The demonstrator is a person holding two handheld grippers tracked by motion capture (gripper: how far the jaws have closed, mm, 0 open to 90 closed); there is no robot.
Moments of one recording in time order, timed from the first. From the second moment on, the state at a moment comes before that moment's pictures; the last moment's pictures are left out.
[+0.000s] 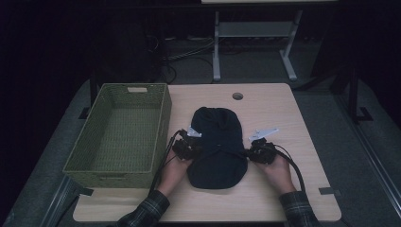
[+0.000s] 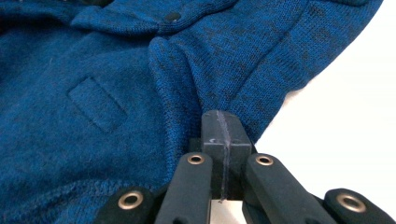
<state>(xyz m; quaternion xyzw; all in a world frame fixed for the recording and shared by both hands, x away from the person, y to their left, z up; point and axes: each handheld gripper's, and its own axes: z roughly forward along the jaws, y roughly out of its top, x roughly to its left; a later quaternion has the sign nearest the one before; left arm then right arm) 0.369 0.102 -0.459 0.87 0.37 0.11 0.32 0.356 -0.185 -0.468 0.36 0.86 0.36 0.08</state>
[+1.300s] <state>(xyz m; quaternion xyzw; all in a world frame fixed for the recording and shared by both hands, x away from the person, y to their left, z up) 0.299 0.085 -0.462 0.89 0.27 0.00 0.35 0.262 -0.218 -0.465 0.36 0.86 0.35 0.07</state>
